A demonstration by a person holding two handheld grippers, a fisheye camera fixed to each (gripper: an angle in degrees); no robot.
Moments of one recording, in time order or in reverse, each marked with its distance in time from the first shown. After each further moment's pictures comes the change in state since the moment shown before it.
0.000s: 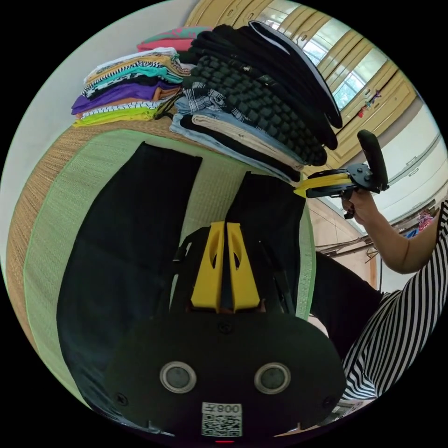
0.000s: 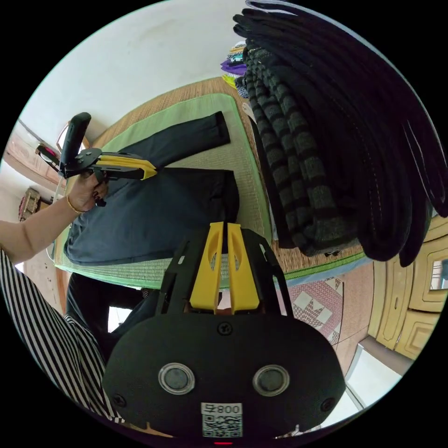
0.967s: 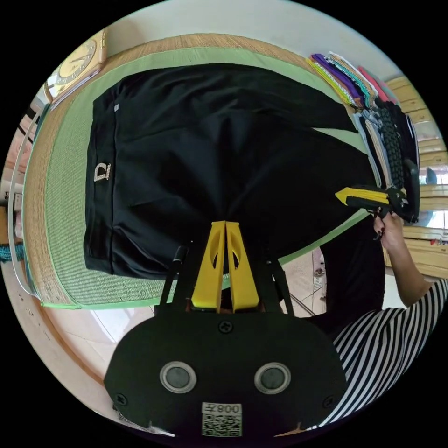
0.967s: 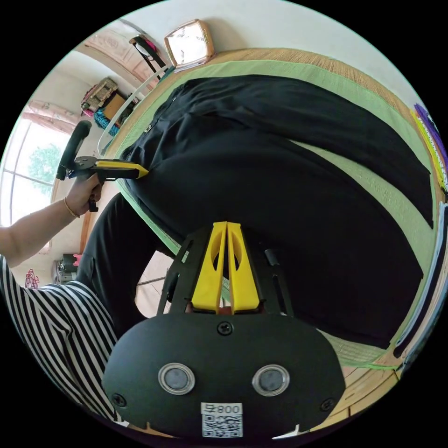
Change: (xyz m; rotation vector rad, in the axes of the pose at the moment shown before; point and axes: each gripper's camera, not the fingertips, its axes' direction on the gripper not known) left arm 0.114 0.457 -0.264 -0.097 -0.766 -0.868; right arm -0.300 -0.025 0.128 -0.254 -0.268 -0.594
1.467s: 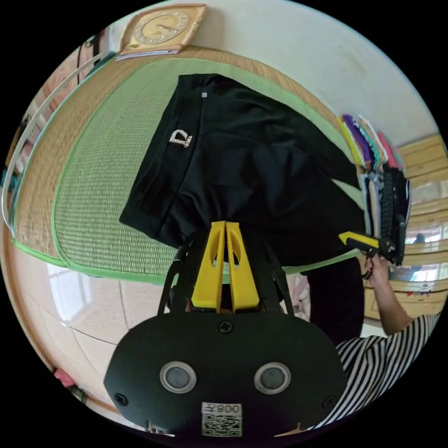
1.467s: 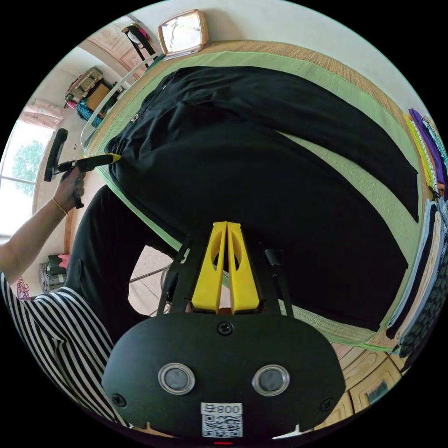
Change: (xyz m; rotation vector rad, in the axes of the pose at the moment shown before) left arm -0.156 0.113 -0.062 0.175 0.140 -0.319; right arm -0.038 -0.061 0.024 -0.058 0.123 0.029
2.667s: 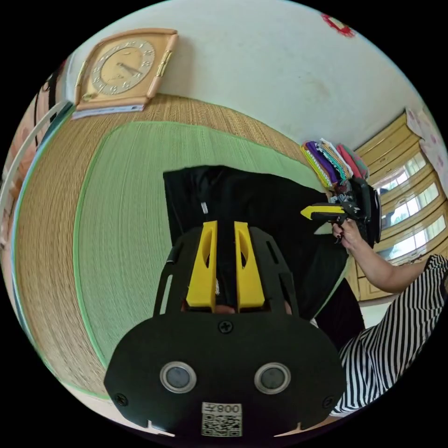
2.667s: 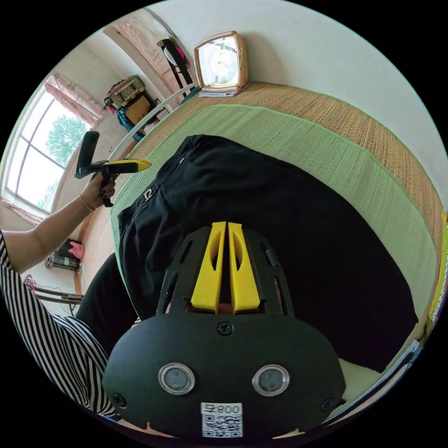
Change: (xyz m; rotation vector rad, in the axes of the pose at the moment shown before) left arm -0.106 -0.139 -0.179 0.169 0.119 0.292; right arm -0.068 -0.304 -0.012 0.193 -0.116 -0.229
